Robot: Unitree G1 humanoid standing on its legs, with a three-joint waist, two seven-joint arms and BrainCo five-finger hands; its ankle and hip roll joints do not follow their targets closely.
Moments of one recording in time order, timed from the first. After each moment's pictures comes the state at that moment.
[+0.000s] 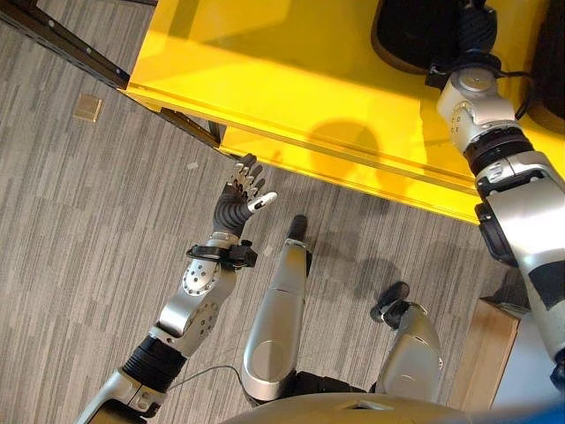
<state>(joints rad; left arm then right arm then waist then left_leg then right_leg) -0.12 0.52 -0.37 -0.11 -0.72 -0.23 0.24 -1.44 -0.44 0.39 1.21 0.65 -0.09 -0.44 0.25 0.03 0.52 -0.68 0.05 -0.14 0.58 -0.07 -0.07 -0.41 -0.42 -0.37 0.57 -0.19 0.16</state>
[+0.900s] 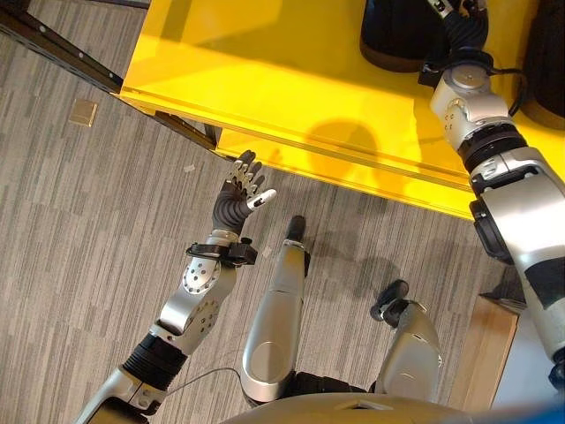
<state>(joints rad) -0.13 0.52 -0.37 -0.11 -0.73 -0.24 0.25 -1.45 -0.43 0.39 1.22 0.64 -0.08 -0.44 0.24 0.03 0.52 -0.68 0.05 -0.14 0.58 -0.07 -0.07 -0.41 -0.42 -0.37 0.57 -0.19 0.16</state>
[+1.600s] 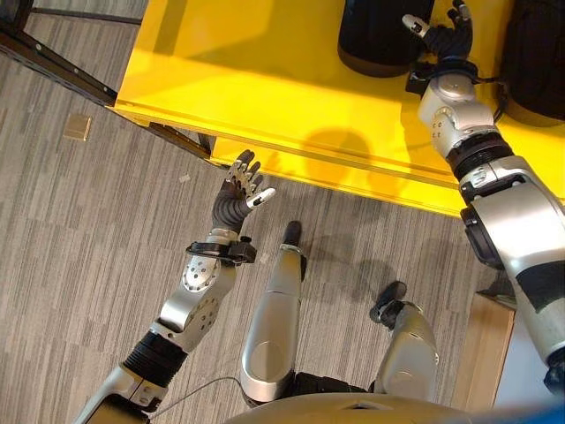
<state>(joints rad) -0.14 0.52 -0.37 -0.09 -0.73 -0.24 0.25 -1.40 -0.39 0.37 1.15 0.64 -0.07 -0.46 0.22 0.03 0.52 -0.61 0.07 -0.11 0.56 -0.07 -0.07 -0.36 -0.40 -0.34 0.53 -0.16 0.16</state>
